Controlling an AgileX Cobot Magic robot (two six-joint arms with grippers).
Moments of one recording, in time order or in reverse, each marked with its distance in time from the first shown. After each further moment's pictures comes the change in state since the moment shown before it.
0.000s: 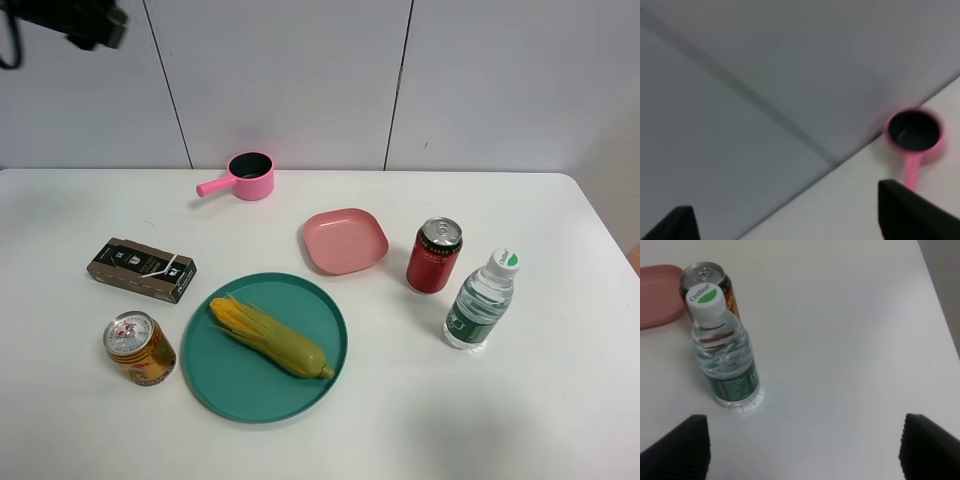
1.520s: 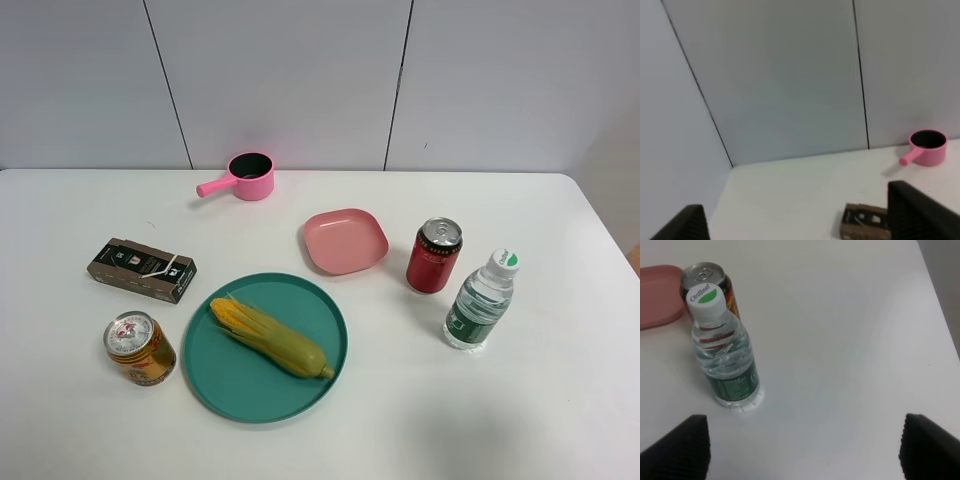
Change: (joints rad) left arm 0.401 -1.273 0.312 -0.364 0.548 -0.010; right arm 0.000 0.000 0.000 0.000 0.000 0.000
